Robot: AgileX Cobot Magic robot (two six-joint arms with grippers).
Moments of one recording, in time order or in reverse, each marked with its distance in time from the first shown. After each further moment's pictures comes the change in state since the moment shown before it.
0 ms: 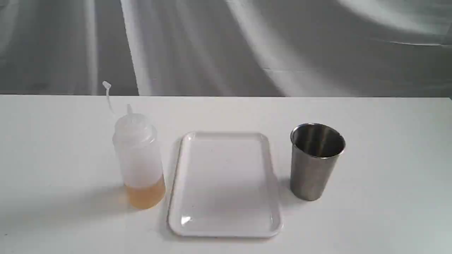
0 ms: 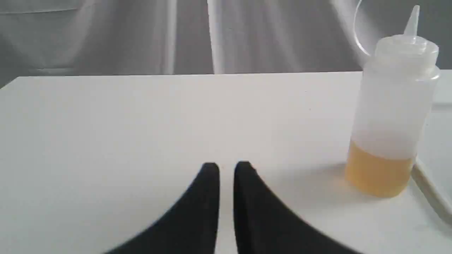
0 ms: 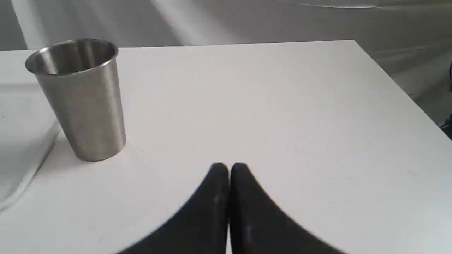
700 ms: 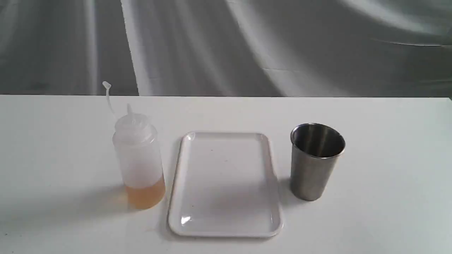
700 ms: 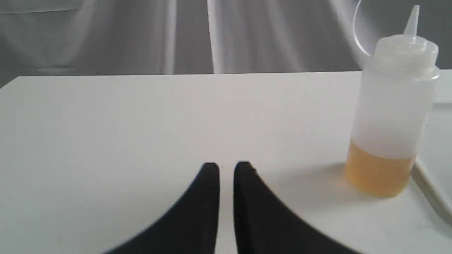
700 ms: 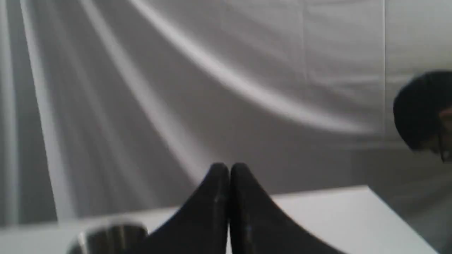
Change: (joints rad) left arm 0.000 0.000 0.000 0.000 0.000 0.000; right arm 0.000 0.000 0.000 0.109 -0.510 0.037
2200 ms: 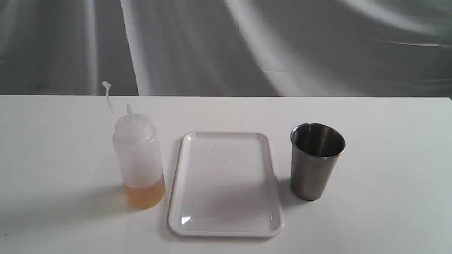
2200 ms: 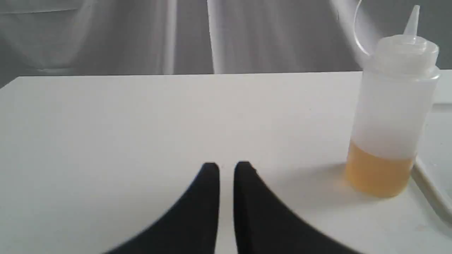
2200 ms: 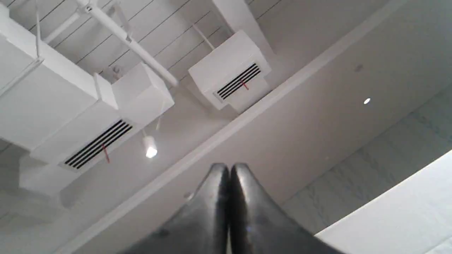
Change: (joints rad) left arm 0.000 0.000 0.000 0.000 0.000 0.000; right arm 0.000 0.729 -0.985 0.089 -0.463 0.445
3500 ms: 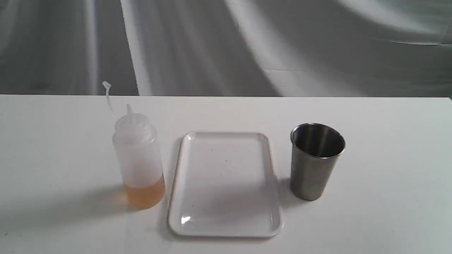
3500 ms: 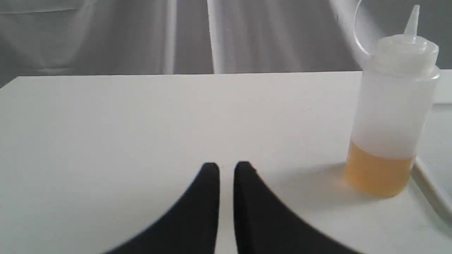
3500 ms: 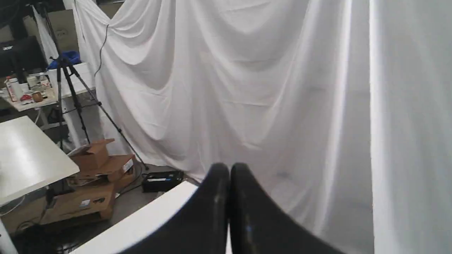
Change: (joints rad) left arm 0.000 0.000 0.000 0.000 0.000 0.000; right arm 0.901 0.599 -0.438 -0.624 0.815 0.107
